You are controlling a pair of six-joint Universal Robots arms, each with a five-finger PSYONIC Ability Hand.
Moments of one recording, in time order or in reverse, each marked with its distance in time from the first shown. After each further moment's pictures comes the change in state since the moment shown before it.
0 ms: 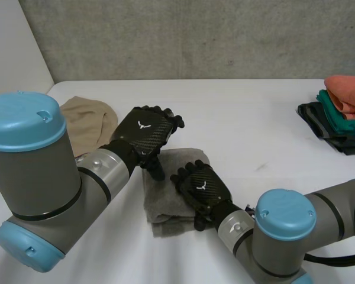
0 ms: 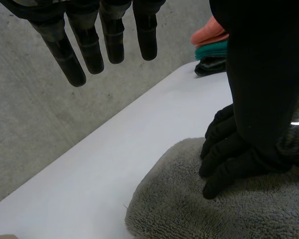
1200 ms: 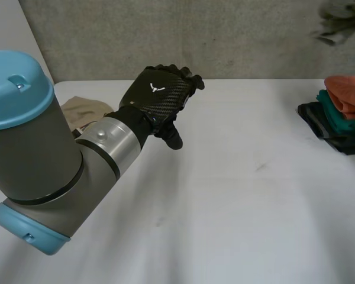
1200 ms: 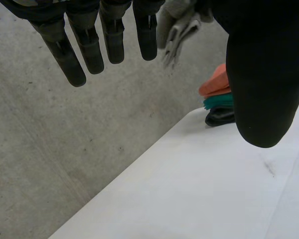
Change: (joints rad) left arm -0.059 0.019 0.152 0.007 0.008 -0.017; right arm -0.872 0.137 -0.927 -0.158 -0.464 0.454; left_hand 0.000 0.000 0.000 0.000 0.000; right_hand 0.616 0.778 0.752 0.807 0.691
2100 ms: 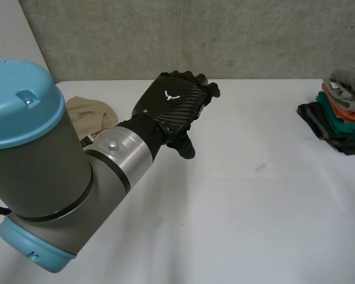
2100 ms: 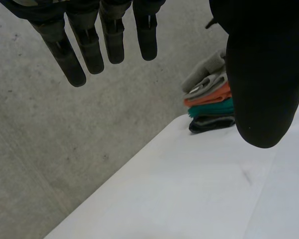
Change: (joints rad) left arm -0.057 0.004 -0.007 0.002 0.002 0.000; right arm -0.333 -0.019 0.271 0.089 -0.140 0.025; left_hand 0.000 0.000 0.000 0.000 0.000; right_hand -0.741 -0.886 -0.902 -0.961 -0.810
